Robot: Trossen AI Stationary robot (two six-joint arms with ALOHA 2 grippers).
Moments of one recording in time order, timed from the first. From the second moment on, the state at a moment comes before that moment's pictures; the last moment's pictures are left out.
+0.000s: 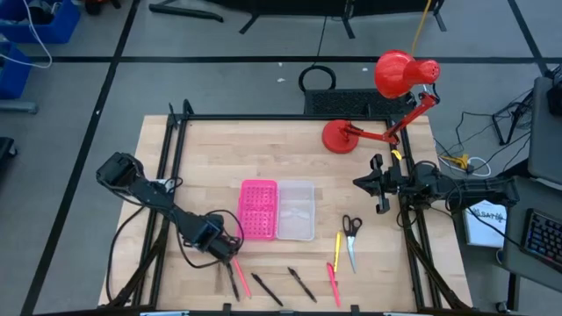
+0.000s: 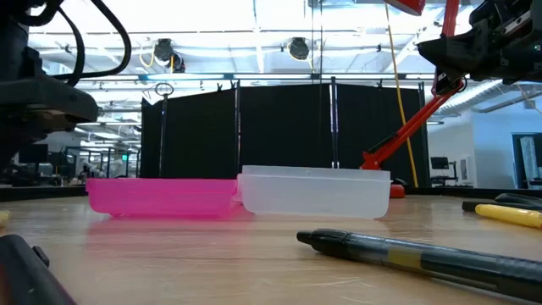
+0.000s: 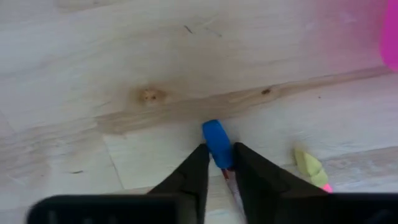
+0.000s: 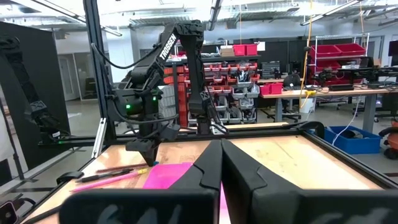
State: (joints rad) left arm -0.59 1.69 0.86 -0.68 0.03 -1.99; right arm -0.03 0.16 0.02 0.31 -0.03 0.07
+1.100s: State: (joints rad) left arm -0.51 1.61 1.12 -0.75 -0.15 -1.76; right arm -0.03 0.16 0.01 0.32 -0.03 0.07
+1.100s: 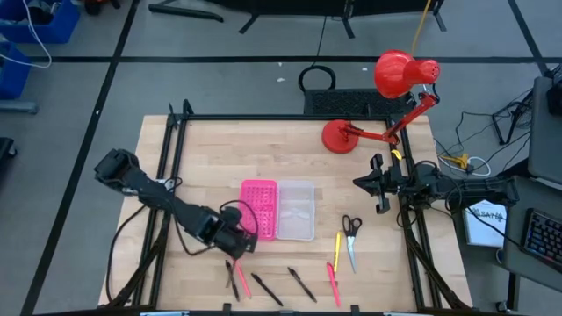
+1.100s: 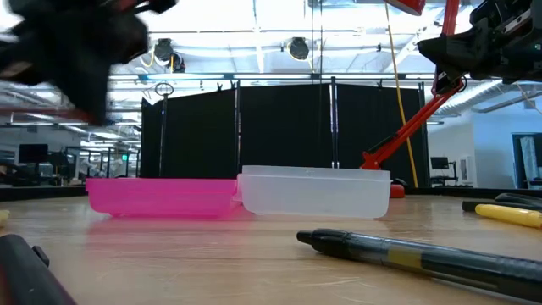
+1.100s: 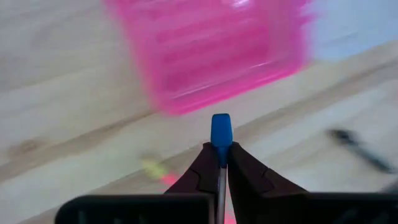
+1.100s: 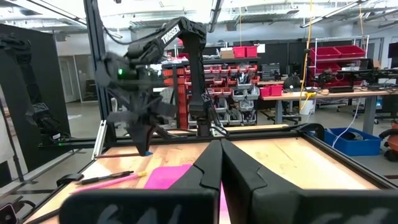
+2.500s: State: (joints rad) left arm 0.05 2.06 1.63 -0.72 -0.05 -1.22; right arm -0.03 0.17 0.02 0.32 -0.03 0.07
